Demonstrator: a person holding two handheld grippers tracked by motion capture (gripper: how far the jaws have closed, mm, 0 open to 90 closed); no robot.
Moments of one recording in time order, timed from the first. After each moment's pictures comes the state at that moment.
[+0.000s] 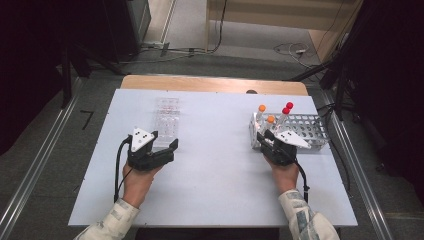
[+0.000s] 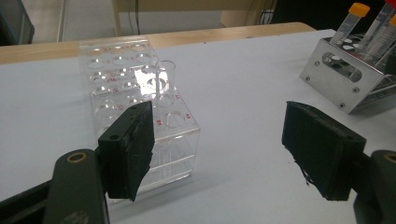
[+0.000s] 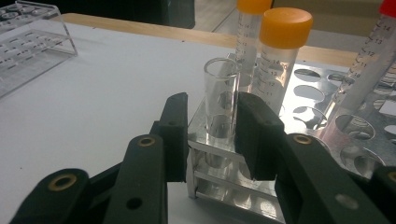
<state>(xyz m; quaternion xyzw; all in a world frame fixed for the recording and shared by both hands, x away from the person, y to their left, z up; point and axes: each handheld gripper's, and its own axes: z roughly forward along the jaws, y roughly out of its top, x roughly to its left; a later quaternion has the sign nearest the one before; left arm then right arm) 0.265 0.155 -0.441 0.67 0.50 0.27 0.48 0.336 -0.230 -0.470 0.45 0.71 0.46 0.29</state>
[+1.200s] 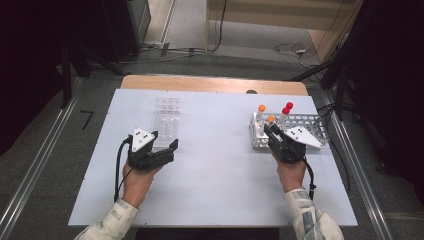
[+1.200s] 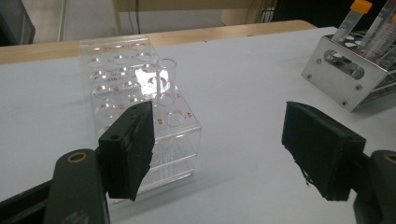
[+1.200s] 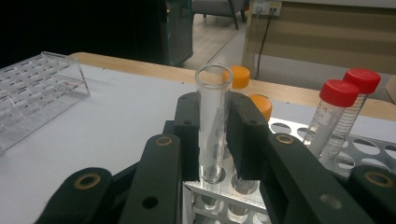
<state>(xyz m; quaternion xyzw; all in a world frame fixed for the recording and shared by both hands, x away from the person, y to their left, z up) 0.265 0.155 -0.443 0.67 0.50 0.28 0.47 0.322 -0.235 -0.433 0.43 0.68 0.50 0.32</state>
